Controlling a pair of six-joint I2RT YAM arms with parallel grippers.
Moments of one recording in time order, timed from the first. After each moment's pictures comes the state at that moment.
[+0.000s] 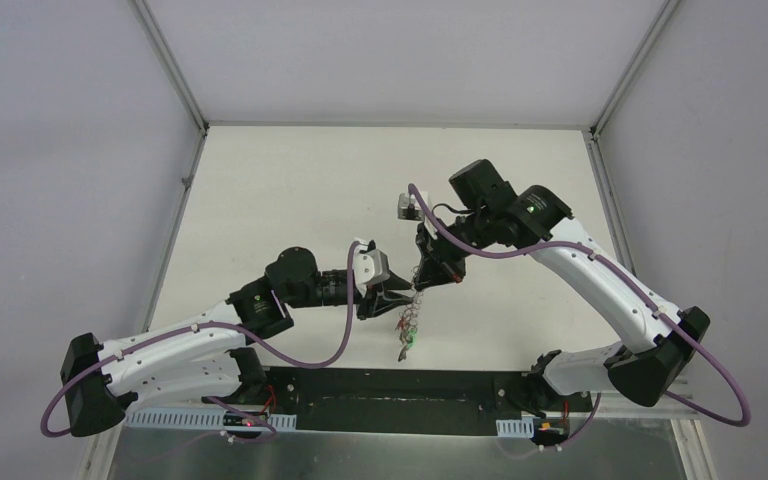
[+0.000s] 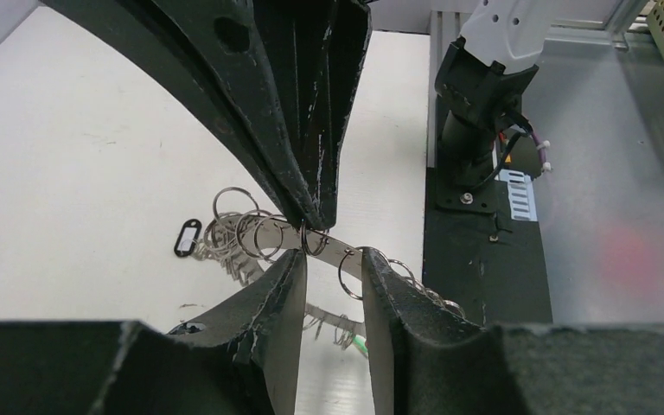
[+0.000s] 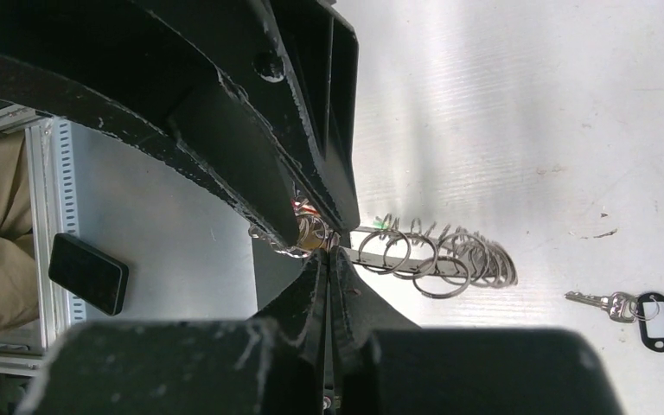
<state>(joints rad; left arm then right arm) -1.04 0.89 0.65 0.23 0.36 0.08 0.76 1.34 1.46 -1.12 -0.76 -0.34</state>
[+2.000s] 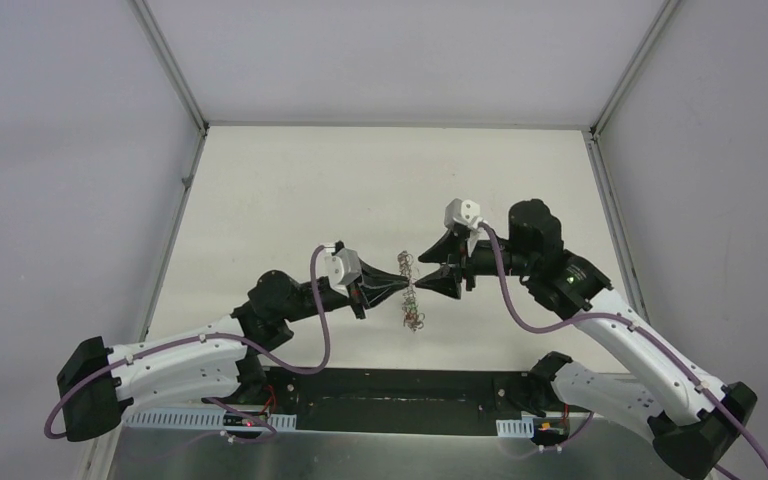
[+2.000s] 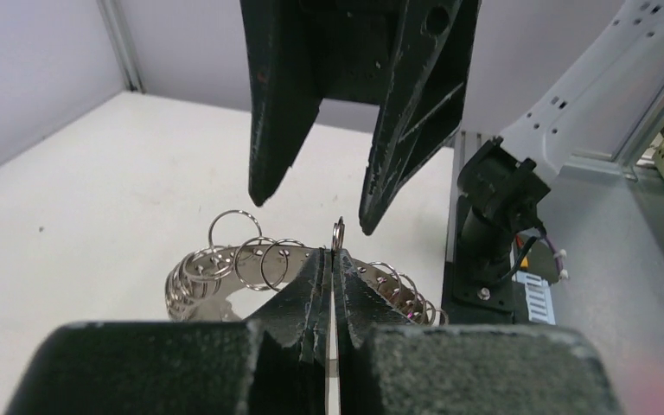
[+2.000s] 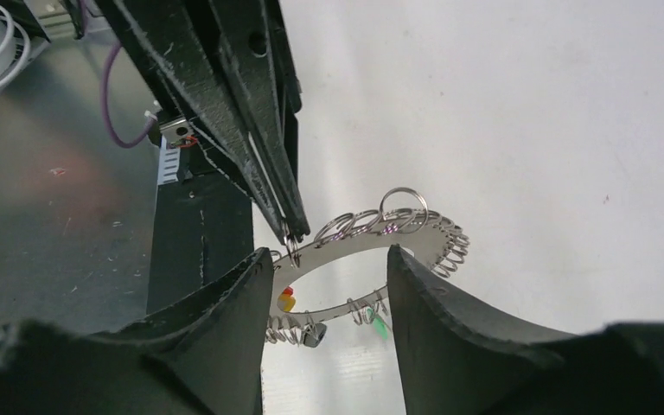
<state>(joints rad) -1.04 0.84 0.43 0.66 0.24 -0.05 0.70 0.94 0.94 -0.38 -0.73 -0.15</state>
